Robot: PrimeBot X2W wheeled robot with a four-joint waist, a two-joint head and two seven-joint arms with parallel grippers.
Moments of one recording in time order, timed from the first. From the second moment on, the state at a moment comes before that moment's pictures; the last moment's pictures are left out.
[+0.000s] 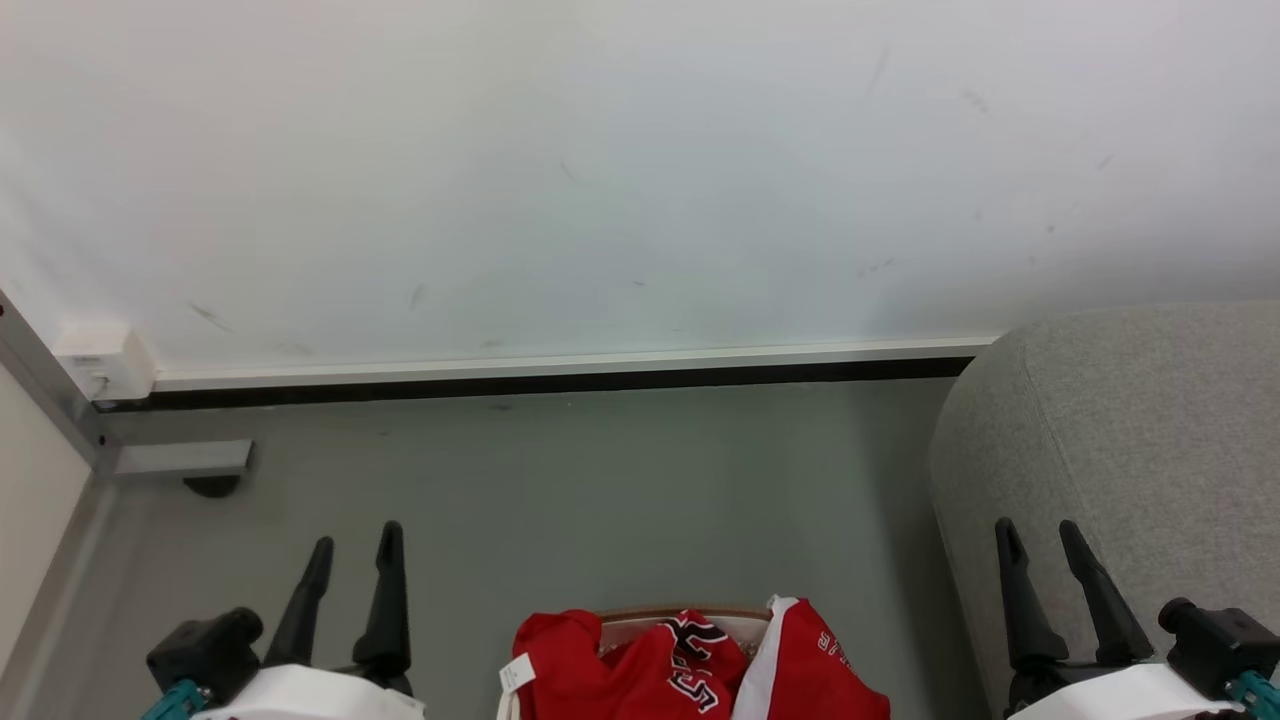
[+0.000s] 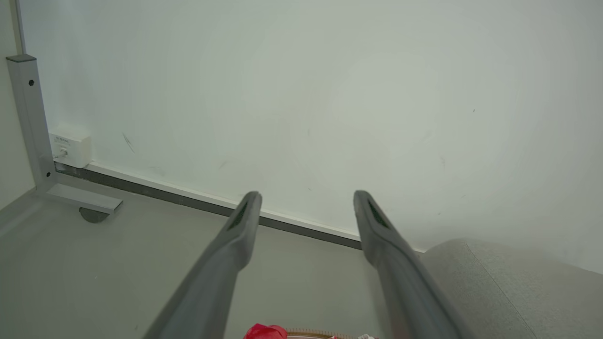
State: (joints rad) left arm -0.06 0.07 -0.03 0.16 -0.43 -0.05 -0.16; right arm -0.14 -0.13 0.18 0.33 0.58 0.13 -0.25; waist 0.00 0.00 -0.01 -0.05
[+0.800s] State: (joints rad) left arm -0.07 0.06 -0.02 0.16 -0.25 -0.08 -0.21; right arm -0.14 -0.09 0.15 0.35 0.34 0.13 -0.26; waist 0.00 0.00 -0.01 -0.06
